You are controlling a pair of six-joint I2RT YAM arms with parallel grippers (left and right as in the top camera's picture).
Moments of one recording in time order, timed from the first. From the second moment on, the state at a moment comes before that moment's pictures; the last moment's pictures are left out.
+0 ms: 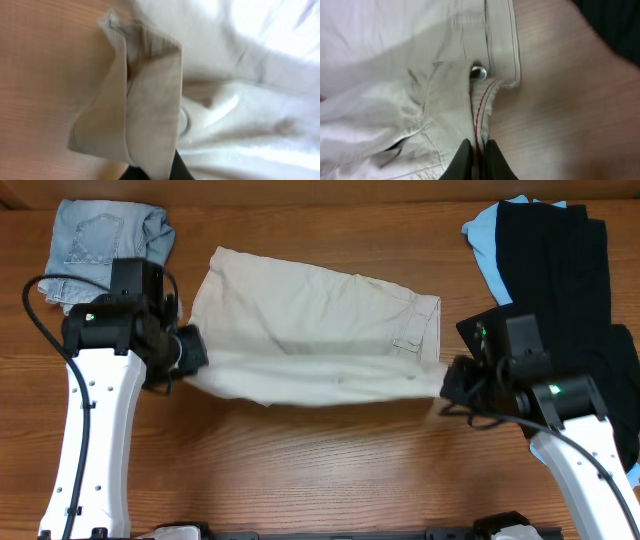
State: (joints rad) left arm 0.02 1.46 1.44 -1.27 0.08 -0.30; right arm 0.21 1.18 1.12 -1.09 -0.09 0.59
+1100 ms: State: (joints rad) left arm -0.05 1.92 1.32 -0.10 -0.01 -0.31; right arm 0.20 1.81 1.12 -0.14 0.14 0.59
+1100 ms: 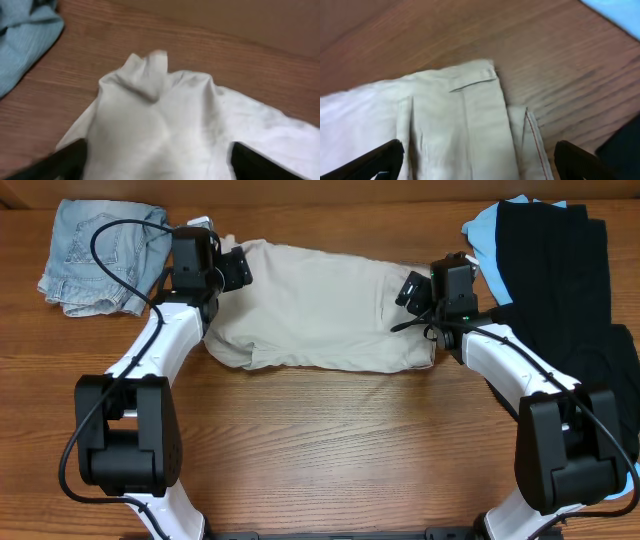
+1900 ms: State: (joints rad) left arm -0.02 1.77 1.40 -0.47 0.06 -0.07; right arm 0.20 1.64 1.13 -0.53 -0.13 0.35
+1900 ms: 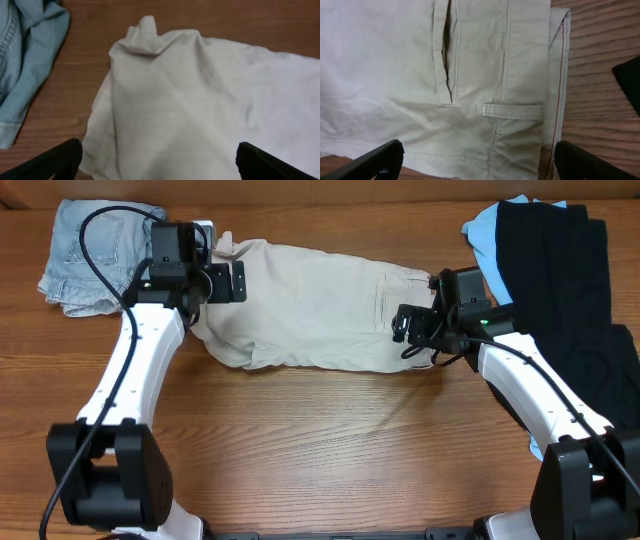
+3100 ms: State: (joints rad) left arm 0.02 2.00 1.40 -0.57 0.12 -0.25; right arm 0.20 1.64 1.13 -0.64 -0.14 0.33
